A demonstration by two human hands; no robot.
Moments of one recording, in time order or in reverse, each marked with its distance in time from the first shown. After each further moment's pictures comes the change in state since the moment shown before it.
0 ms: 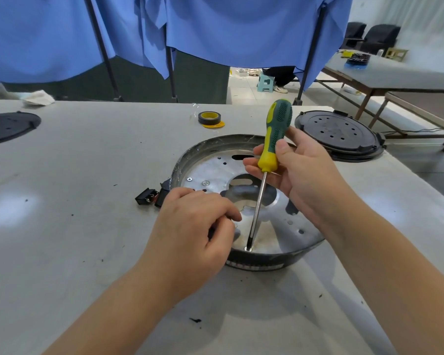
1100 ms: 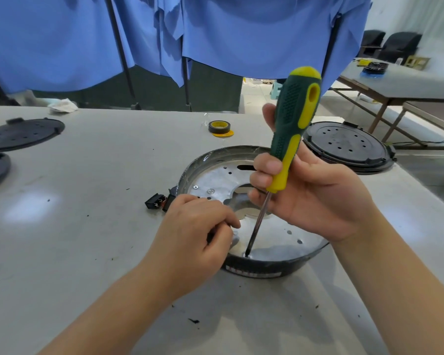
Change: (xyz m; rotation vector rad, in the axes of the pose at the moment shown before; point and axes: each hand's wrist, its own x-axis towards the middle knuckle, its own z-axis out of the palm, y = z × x) left_hand 0.001 0.001 -0.003 0.013 -0.021 -0.019; right_hand -0.007 -0.011 -0.018 0.503 -0.918 0.142
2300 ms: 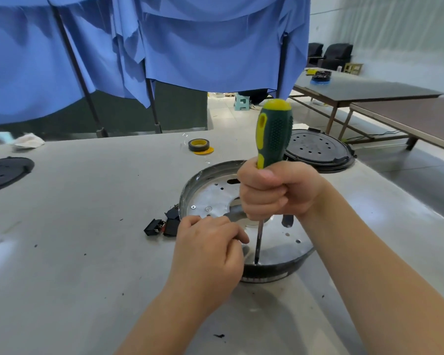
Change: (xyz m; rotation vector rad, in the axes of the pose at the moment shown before) left_hand 0.003 0.002 0.001 0.001 -0.083 -0.064; right_hand 0.038 -0.008 0.018 -0.316 -0.189 0.289
